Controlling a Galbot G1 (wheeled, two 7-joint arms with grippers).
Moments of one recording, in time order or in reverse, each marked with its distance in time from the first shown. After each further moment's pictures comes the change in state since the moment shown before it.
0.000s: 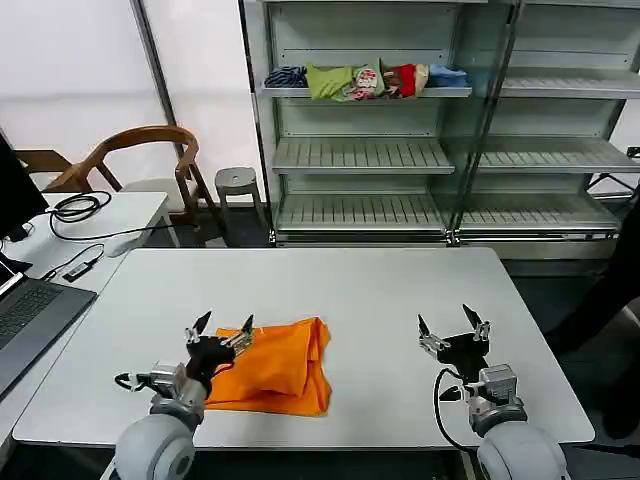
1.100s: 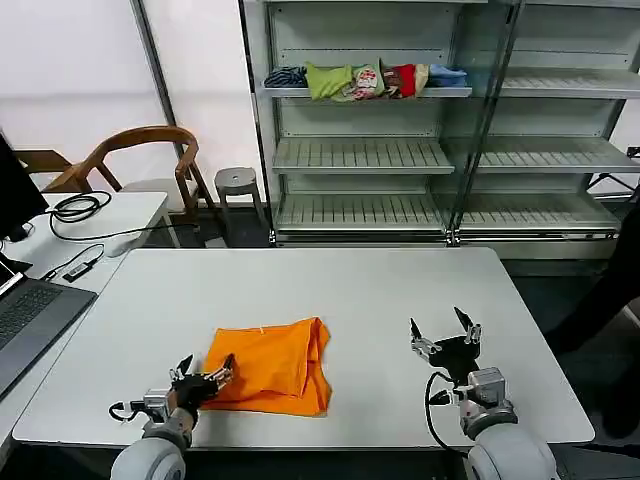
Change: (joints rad) left arm 0.061 -0.037 -0.044 0.146 -0.035 0.002 0.013; right arm 0.002 0.014 -0.034 -0.005 -0.035 -0.005 0.002
